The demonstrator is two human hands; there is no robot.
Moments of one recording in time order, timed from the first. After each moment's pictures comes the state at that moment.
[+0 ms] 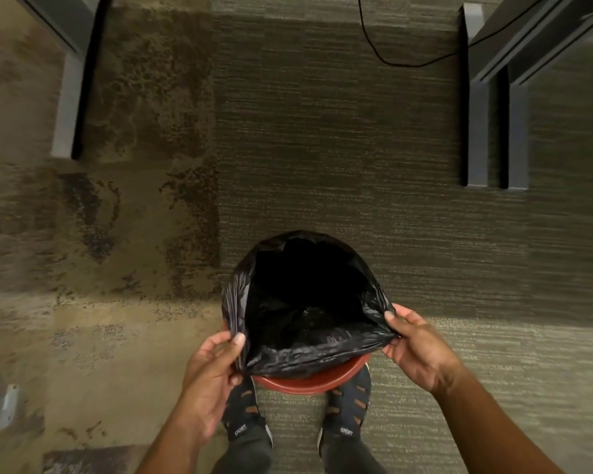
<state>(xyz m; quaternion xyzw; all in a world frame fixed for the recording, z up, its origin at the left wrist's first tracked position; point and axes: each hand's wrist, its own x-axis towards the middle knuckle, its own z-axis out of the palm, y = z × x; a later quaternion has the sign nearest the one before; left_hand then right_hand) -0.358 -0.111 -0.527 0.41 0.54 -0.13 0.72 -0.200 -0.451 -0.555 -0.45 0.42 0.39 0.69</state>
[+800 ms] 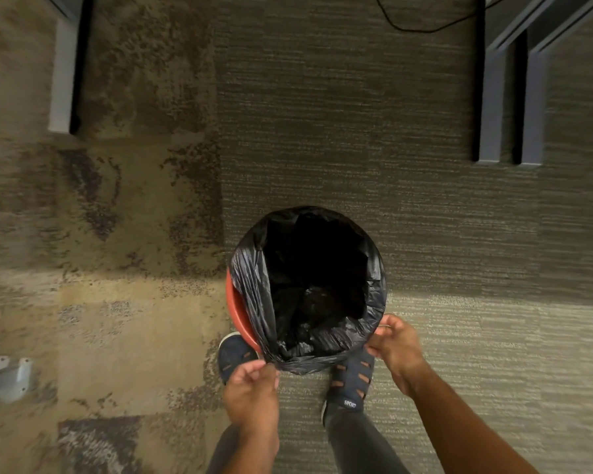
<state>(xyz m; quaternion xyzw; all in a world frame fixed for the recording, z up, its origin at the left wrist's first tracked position) -0.405 -0.217 -0.536 0.47 0.69 0.01 0.55 -0.267 -0.419 -0.563 -0.69 0.37 0.40 0.47</state>
